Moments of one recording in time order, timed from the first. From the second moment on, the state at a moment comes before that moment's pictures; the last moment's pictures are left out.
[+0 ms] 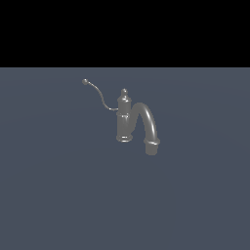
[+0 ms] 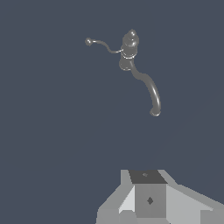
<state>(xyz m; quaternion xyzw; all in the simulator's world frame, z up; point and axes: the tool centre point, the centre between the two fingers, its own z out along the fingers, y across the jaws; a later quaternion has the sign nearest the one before) -0.226 0.063 0.471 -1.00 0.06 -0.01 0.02</state>
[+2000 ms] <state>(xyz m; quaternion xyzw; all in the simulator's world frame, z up) -0.032 0.154 0.317 -0.89 0.45 0.00 0.01</state>
